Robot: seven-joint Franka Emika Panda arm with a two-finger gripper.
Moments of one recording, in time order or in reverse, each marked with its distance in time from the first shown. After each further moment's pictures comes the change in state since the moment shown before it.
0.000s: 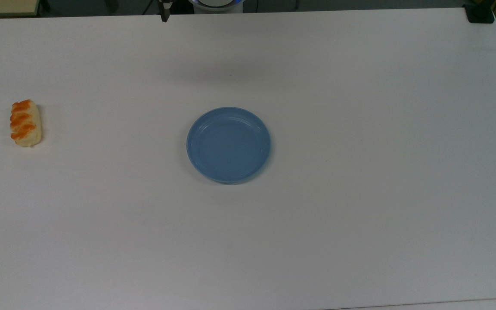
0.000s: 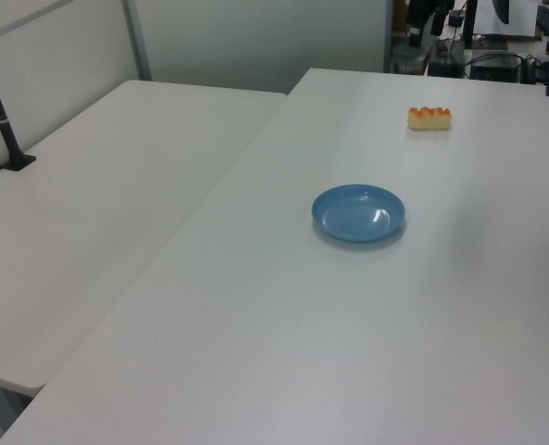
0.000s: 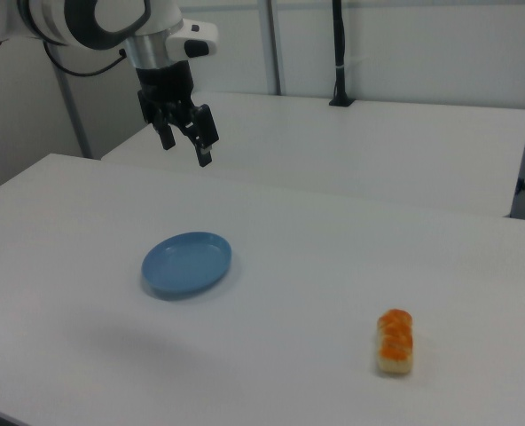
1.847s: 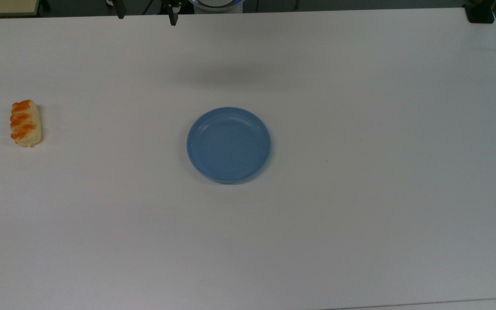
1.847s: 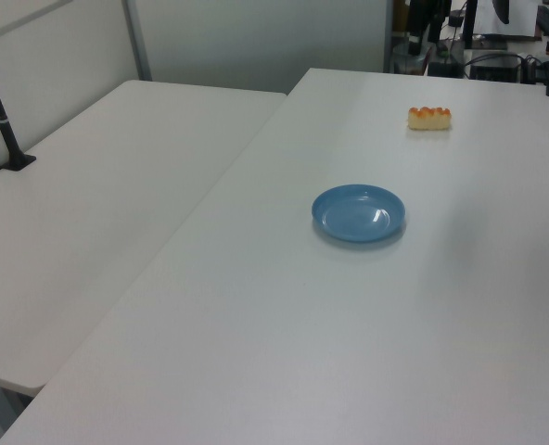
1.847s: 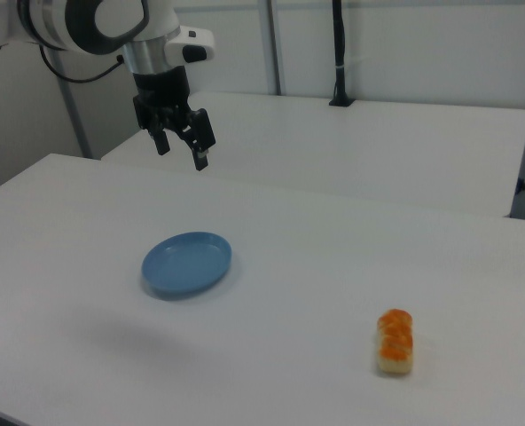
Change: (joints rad) arm 0.015 0.006 0.005 -0.014 -0.001 0.000 -0.037
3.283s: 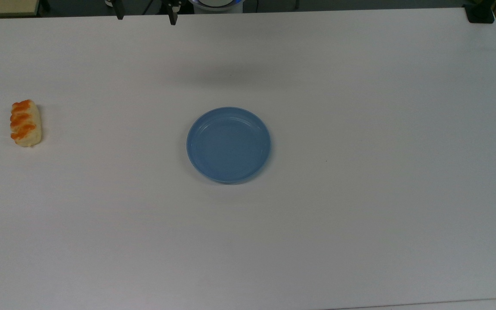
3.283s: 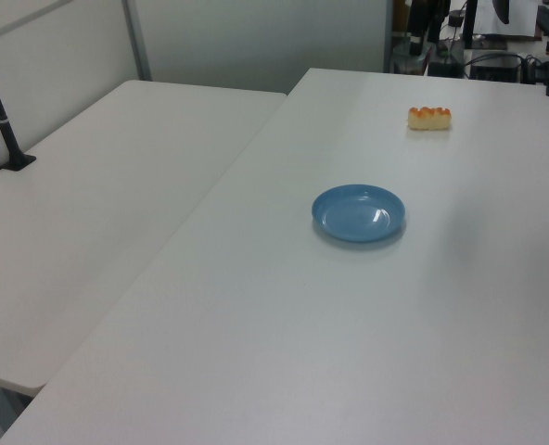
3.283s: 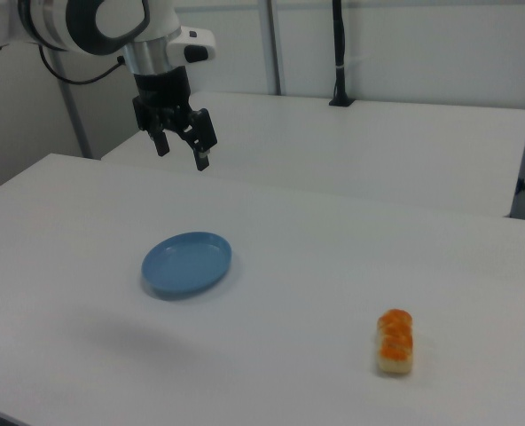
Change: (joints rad) arm -0.002 0.000 0.000 -0.001 0.000 0.000 -0.038
